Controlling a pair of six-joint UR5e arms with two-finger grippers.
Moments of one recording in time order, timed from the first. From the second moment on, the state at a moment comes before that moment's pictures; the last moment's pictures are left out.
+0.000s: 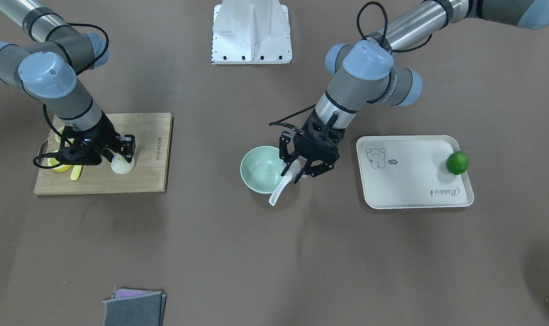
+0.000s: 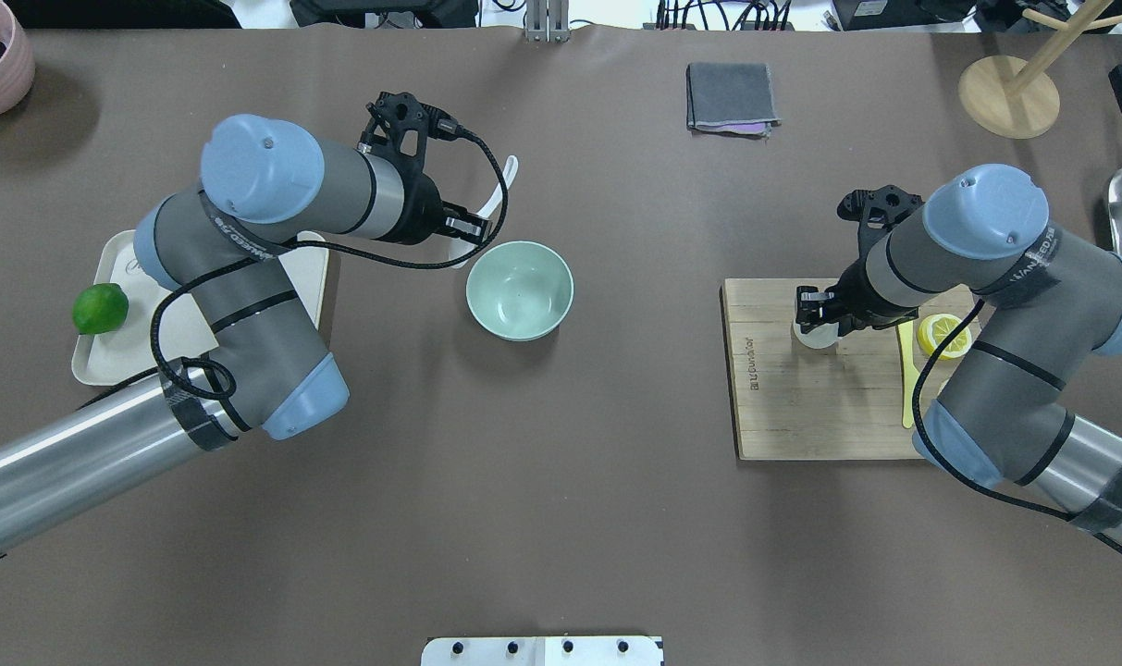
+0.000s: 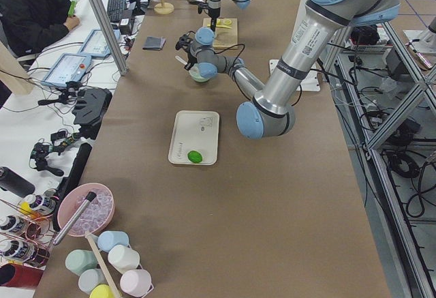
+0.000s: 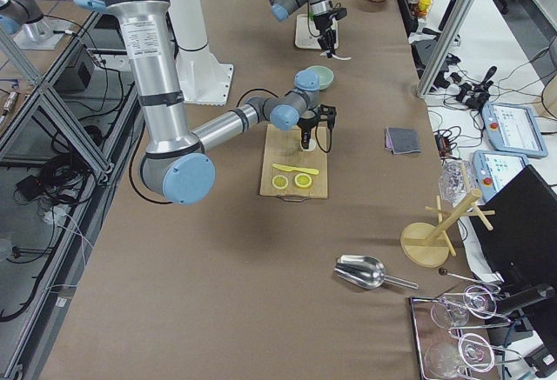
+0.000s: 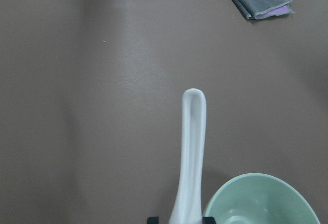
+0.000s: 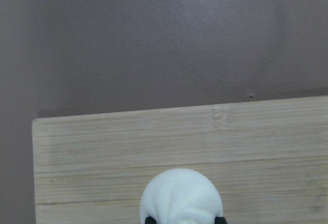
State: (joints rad) left arm -0.66 -2.23 -1.49 -2.26 -1.82 -0.83; right arm 0.76 -1.34 1.73 -1.26 2.03 1.10
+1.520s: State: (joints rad) left arm -0.55 -2.23 -1.48 -2.26 -1.74 -0.84; right arm 0.89 -1.27 1.78 -1.27 2.15 1.10
